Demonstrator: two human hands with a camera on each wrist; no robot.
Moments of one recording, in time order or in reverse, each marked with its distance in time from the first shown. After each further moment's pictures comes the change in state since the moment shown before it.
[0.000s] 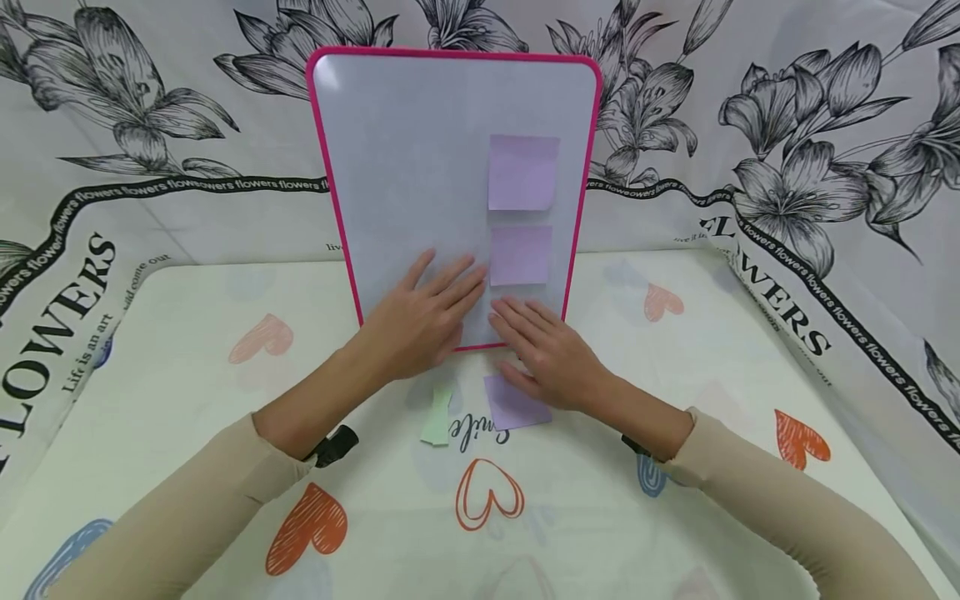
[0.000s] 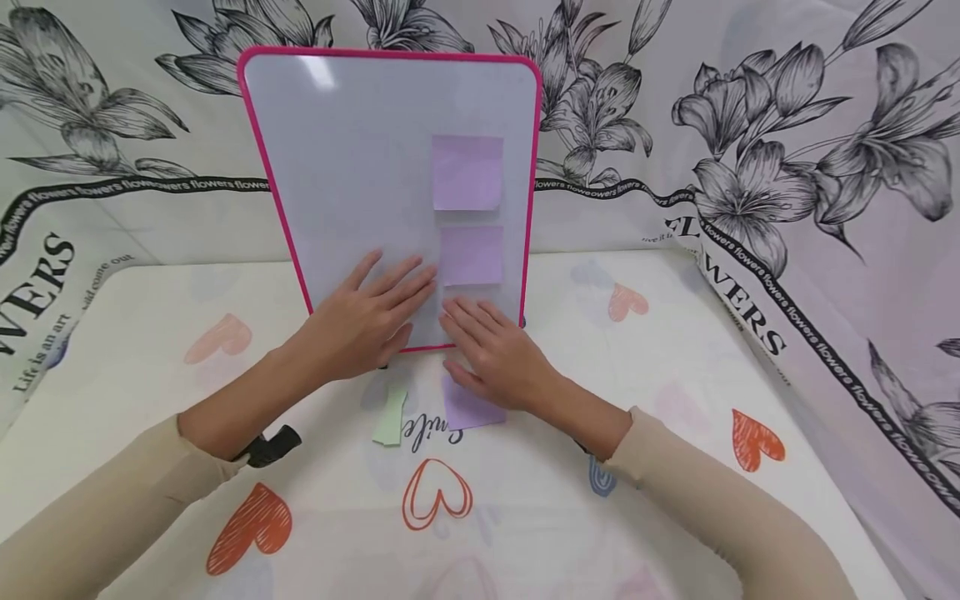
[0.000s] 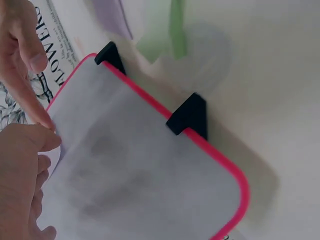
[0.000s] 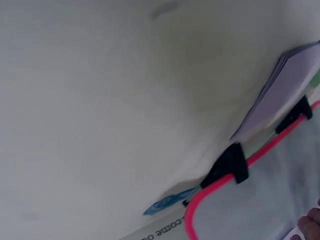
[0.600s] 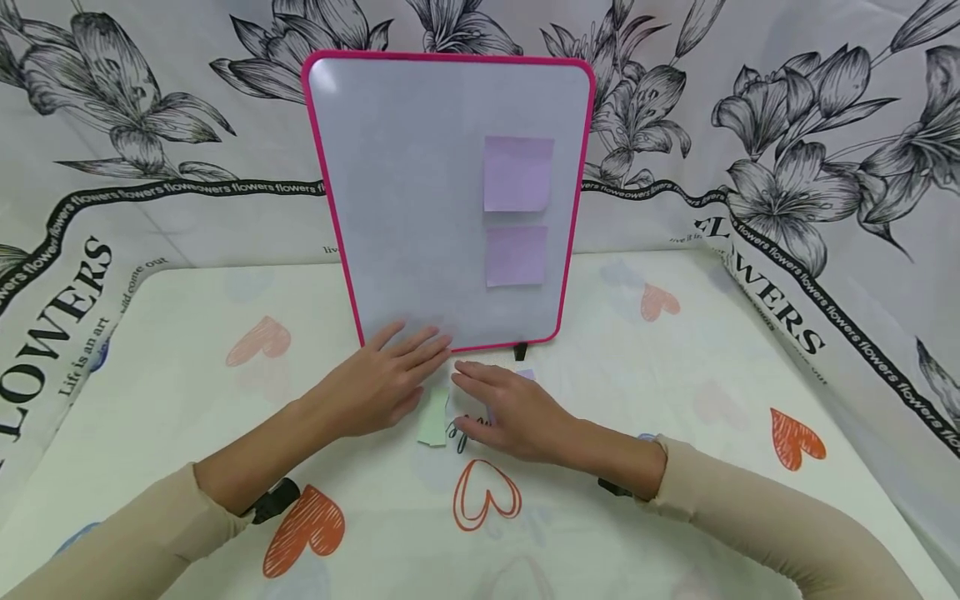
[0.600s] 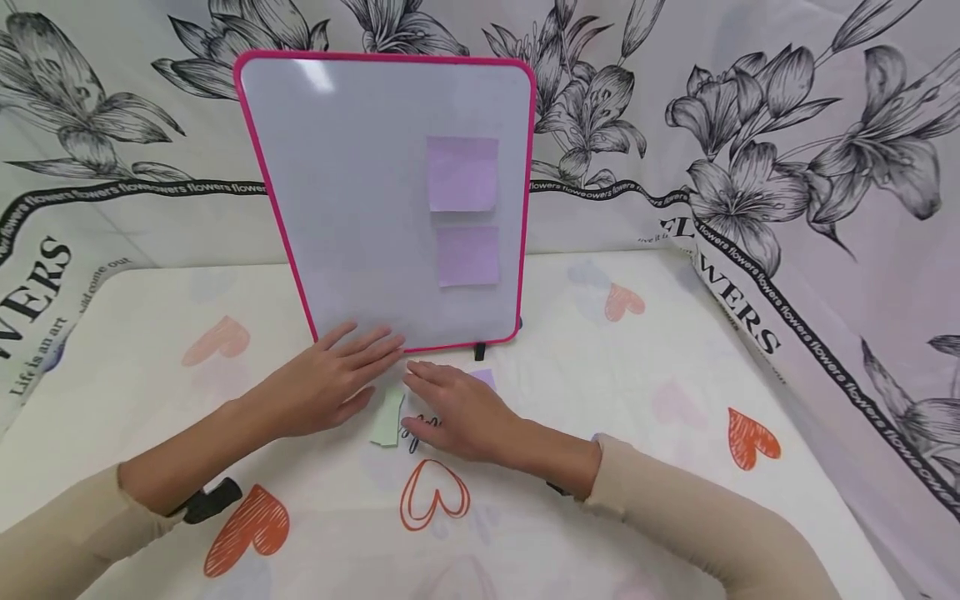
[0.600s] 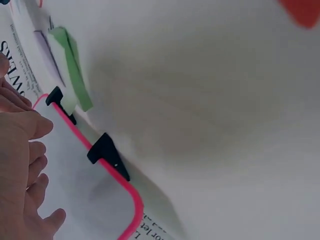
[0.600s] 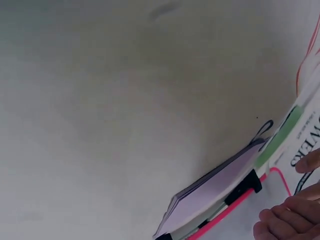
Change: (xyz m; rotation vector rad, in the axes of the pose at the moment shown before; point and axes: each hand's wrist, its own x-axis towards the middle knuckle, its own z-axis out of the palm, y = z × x) left_hand -0.071 0.015 0.017 -0.181 -0.128 0.078; right_hand 0.002 -0.070 0.000 0.383 -0.257 0.278
